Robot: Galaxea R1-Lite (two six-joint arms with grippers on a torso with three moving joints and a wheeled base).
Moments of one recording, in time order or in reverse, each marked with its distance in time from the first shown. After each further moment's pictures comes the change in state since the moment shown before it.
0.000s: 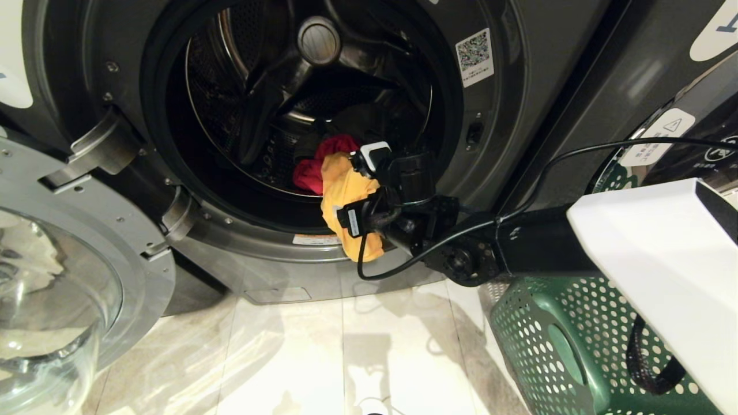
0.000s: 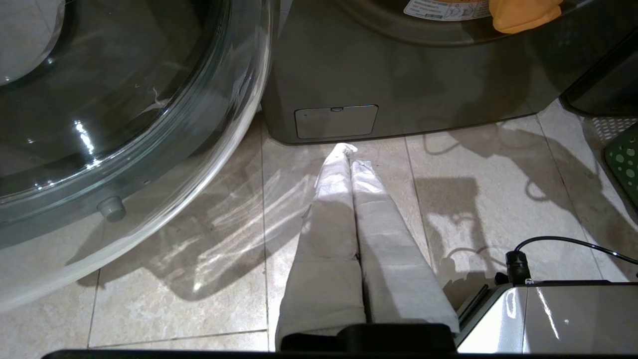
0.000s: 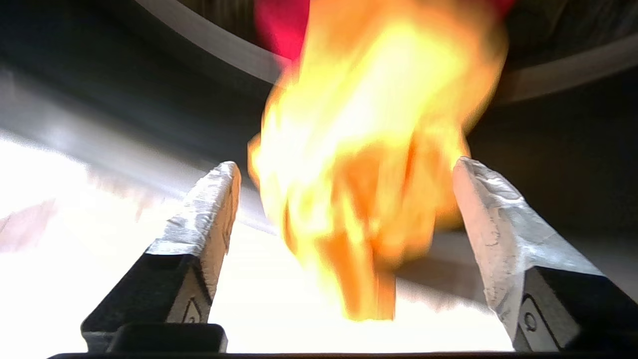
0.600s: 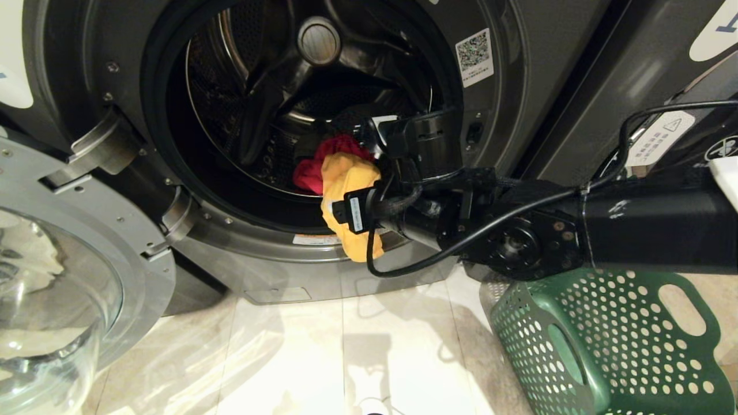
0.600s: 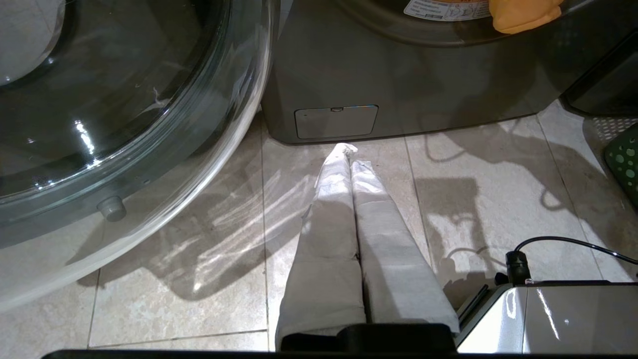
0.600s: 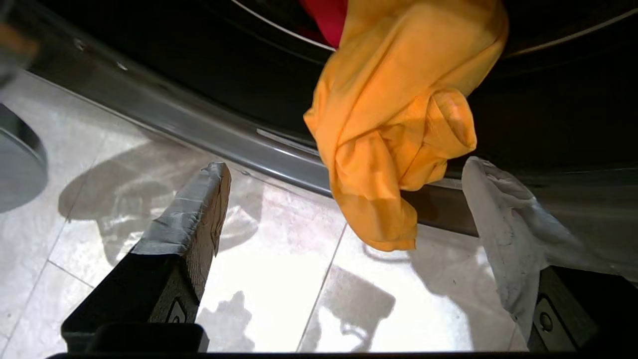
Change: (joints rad) left arm 0.000 0.000 0.000 0.000 0.000 0.000; right arm 0.077 -0.187 0.074 0.155 -0.027 0.088
